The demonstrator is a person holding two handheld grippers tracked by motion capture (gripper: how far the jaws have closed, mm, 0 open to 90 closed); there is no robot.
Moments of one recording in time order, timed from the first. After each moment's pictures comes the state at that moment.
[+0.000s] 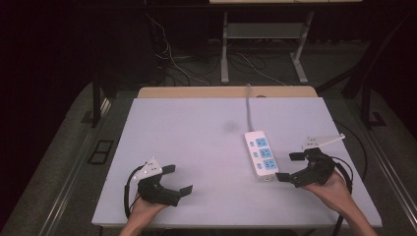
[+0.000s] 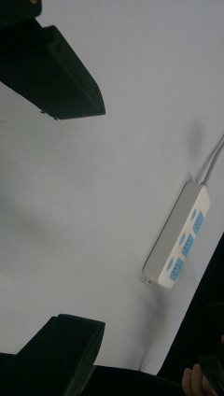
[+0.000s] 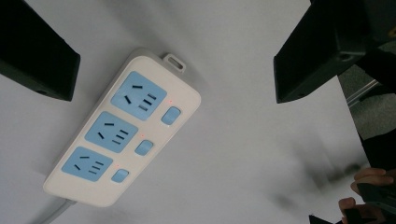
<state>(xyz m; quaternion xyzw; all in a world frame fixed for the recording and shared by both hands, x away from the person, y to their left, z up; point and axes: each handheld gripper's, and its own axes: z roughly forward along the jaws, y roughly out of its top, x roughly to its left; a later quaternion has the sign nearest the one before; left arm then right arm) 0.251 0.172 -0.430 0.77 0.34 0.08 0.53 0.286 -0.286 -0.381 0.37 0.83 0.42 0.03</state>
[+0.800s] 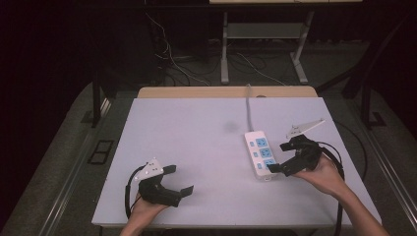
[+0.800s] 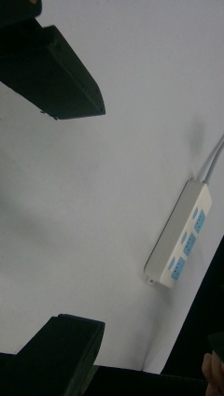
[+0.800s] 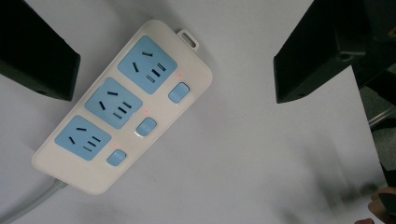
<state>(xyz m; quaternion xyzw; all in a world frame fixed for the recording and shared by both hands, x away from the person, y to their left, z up) 0.250 0.169 -0.431 0.77 0.34 0.08 0.53 0.321 -0.261 -0.369 0.33 0.87 0.36 0.02</state>
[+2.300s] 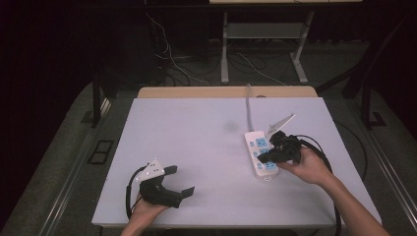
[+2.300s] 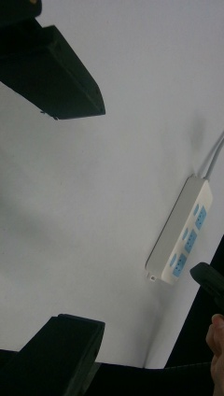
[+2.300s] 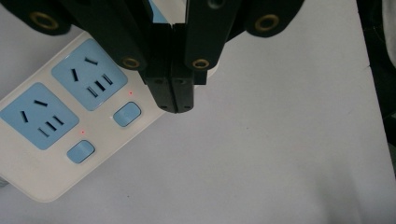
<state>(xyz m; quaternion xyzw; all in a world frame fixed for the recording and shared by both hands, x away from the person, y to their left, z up) 0.249 0.167 -0.431 0.78 0.33 0.08 0.53 0.351 -0.224 -0.383 0.27 0.92 0.29 -0.01</state>
